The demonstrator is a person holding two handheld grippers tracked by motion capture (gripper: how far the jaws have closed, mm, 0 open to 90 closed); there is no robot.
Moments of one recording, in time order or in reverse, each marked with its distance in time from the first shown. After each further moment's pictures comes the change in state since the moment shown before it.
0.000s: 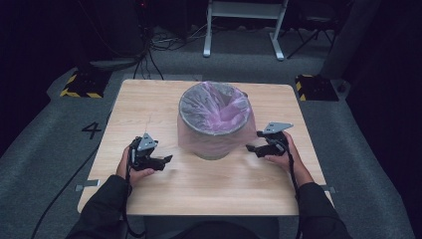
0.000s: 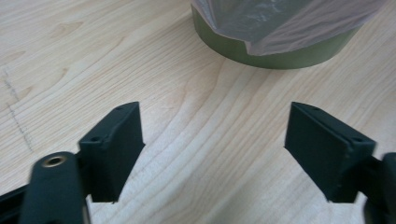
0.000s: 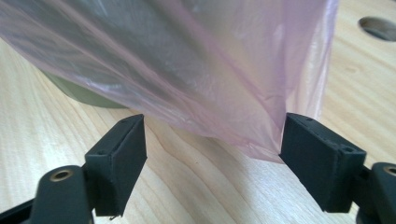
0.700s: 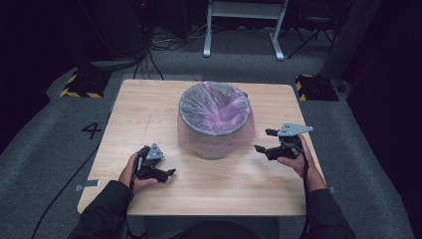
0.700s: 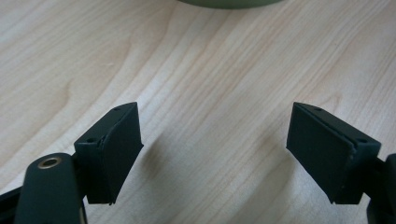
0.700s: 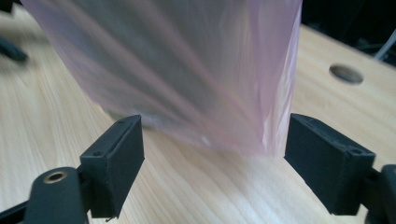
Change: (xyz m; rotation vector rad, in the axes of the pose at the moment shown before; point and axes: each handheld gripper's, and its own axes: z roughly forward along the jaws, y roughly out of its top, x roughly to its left) left arm -0.020 -0.015 0.015 0.152 -0.056 0.073; right arm 0.013 0.009 -0.056 -0.140 0.003 -0.017
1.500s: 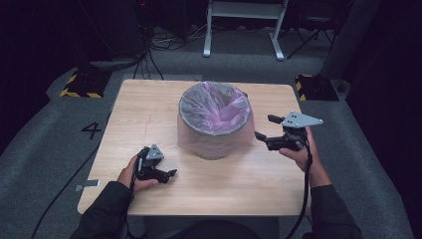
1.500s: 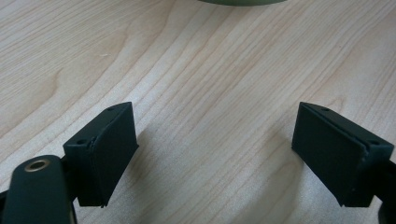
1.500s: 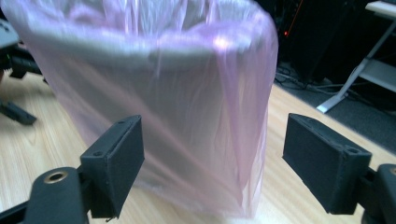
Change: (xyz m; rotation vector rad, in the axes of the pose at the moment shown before) left arm 0.001 -0.003 0.006 -0.026 -0.009 -0.052; right arm 0.015 0.056 -0.027 -0.112 -0.087 -0.048
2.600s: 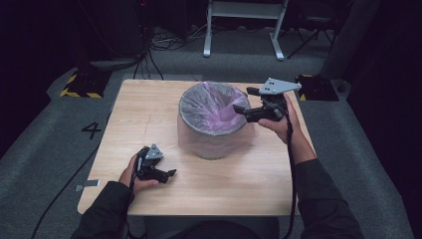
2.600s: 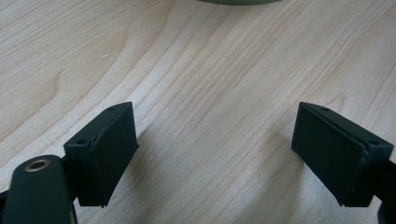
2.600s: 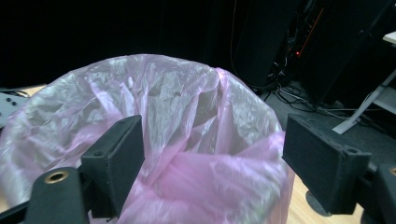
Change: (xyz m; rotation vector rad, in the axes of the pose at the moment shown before) left arm 0.002 -0.001 -0.001 -0.001 -0.016 0.010; right arm 0.002 0.094 0.049 -0.019 0.048 -0.045
